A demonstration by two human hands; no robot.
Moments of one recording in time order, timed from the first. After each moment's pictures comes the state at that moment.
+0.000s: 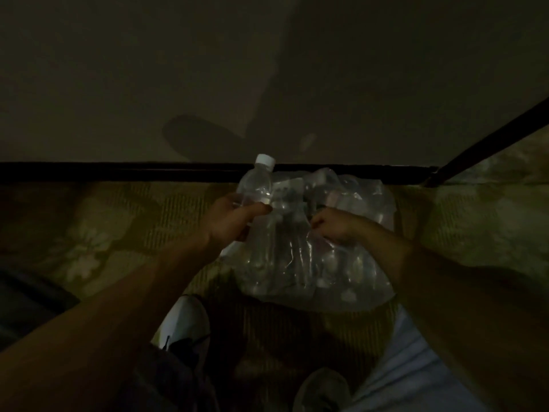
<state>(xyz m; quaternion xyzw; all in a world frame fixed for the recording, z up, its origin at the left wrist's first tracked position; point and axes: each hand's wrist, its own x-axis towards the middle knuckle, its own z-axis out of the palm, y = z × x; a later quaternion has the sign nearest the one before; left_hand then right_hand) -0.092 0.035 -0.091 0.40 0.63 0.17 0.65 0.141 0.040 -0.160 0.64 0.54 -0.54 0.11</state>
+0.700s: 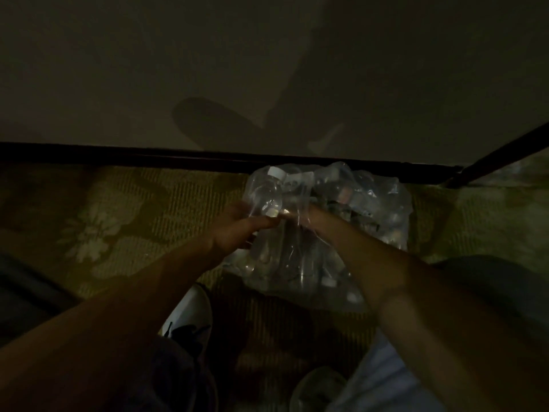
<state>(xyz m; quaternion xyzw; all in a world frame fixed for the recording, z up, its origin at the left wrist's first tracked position) -0.092 0.018 -0.098 0.42 0.62 0.14 0.65 0.071 0.057 -0.178 0.67 0.40 -0.62 -0.06</state>
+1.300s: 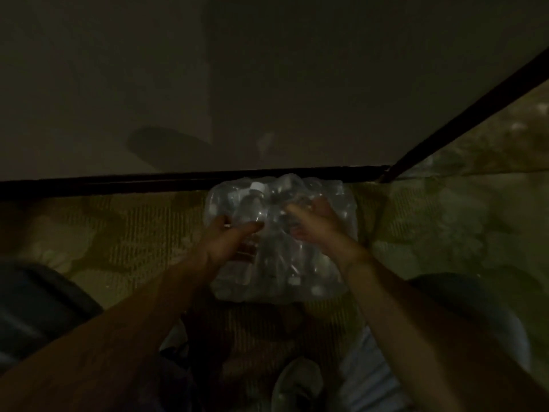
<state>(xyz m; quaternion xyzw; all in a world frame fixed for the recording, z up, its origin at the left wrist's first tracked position) -0.054 0.022 -0.098 0.34 0.63 0.16 0.68 0.135 0.019 -0.129 0.76 0.22 -0.55 -0.27</state>
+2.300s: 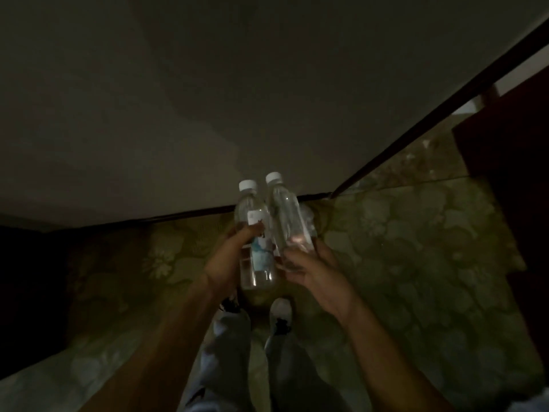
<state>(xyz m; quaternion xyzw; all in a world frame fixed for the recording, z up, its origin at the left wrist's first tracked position) -0.148 -0.038 0.404 0.22 0.53 0.21 0.80 0.017 -0.114 0.436 0.61 0.11 -0.68 -0.40</state>
